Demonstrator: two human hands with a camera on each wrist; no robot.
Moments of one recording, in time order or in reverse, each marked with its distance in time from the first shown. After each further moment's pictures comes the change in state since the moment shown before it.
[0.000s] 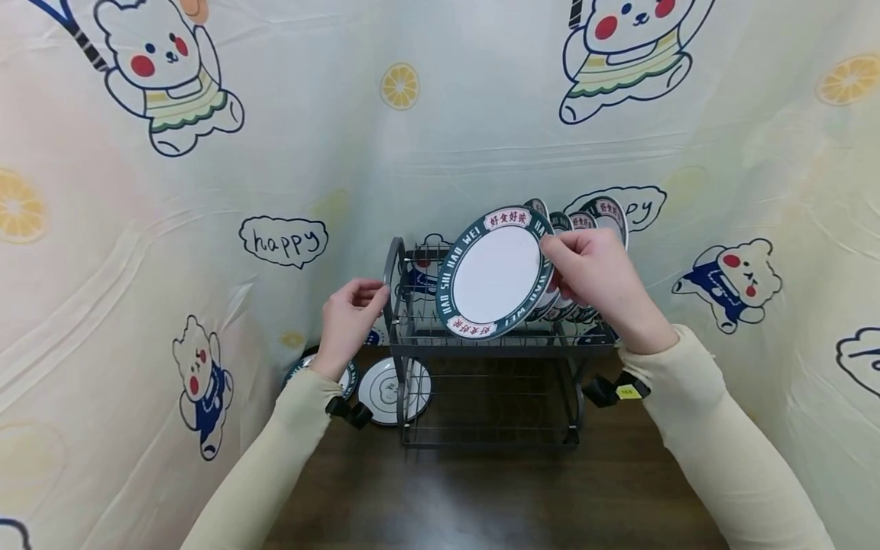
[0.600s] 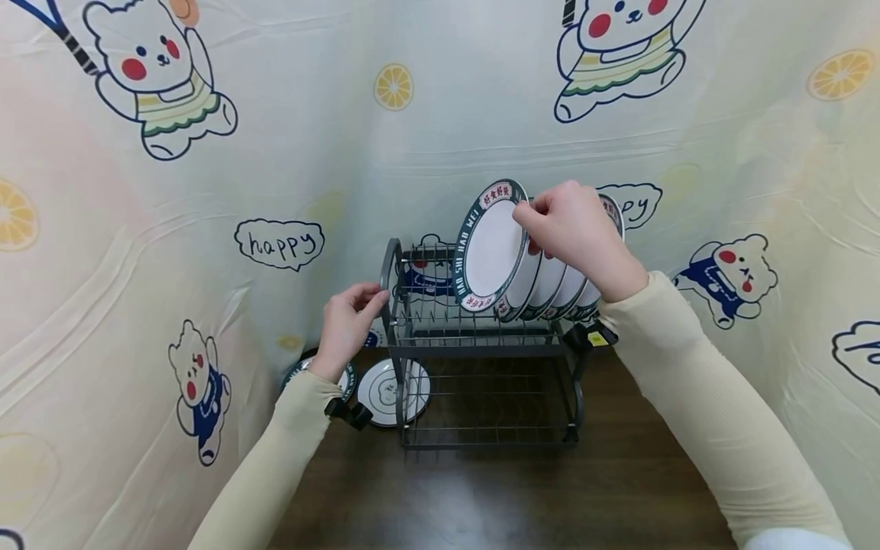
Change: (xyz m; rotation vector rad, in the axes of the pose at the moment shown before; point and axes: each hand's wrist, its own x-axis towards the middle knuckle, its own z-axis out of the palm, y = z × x) left_hand 0.003 0.002 0.002 0.058 -0.059 -0.033; right_hand 0.044 -0.035 0.001 -0.431 0.022 -0.046
